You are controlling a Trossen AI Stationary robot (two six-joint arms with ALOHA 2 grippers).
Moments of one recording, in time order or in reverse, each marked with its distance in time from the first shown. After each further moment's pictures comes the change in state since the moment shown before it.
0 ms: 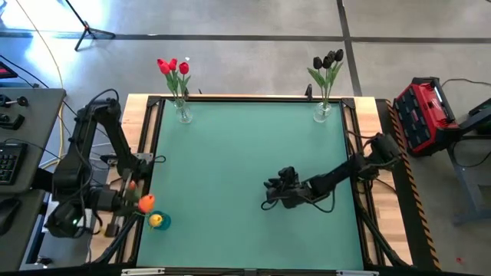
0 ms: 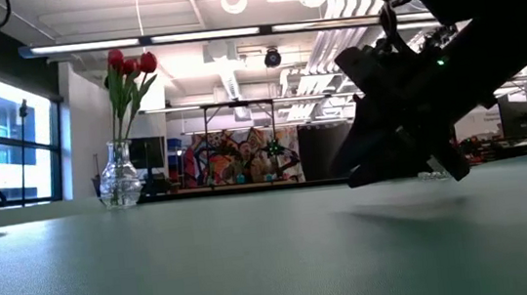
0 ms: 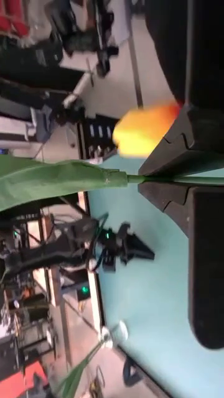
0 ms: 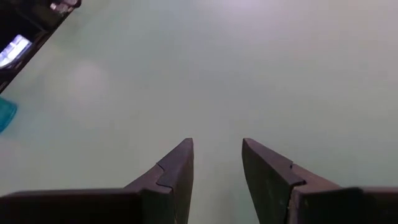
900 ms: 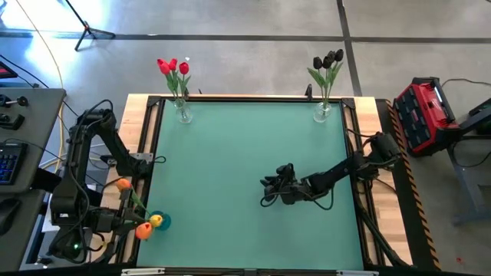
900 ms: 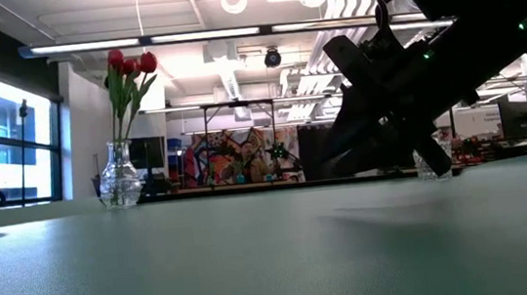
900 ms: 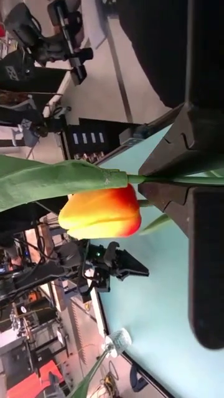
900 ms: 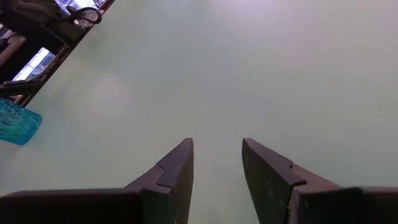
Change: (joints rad) left arm -0.049 0.205 0.000 -0.006 -0.009 -0.115; right arm -0.028 0.000 0.000 0.097 -0.015 -0.065
